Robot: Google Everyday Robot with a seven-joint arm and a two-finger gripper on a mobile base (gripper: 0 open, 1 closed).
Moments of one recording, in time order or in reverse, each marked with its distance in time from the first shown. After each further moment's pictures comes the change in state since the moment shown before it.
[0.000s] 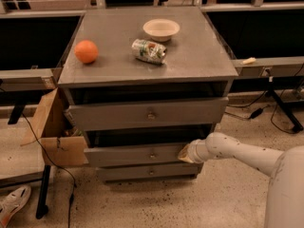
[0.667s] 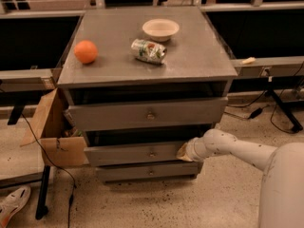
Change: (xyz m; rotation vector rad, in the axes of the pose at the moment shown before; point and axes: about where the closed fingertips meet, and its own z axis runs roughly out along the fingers) arm 0.000 -0.003 0.006 -0.033 0.012 -0.049
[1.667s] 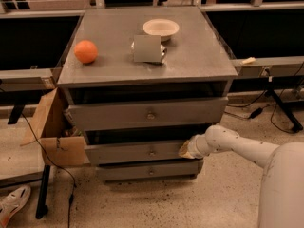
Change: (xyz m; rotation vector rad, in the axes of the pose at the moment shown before) arm -0.002 -0.012 -0.005 -0.008 0.004 -0.028
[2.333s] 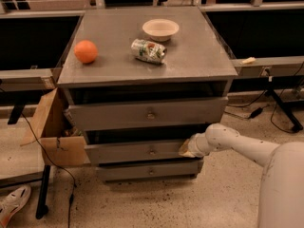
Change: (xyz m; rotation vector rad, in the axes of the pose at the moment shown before) arm 0.000 -0.004 -0.003 -0.004 0.001 -0.012
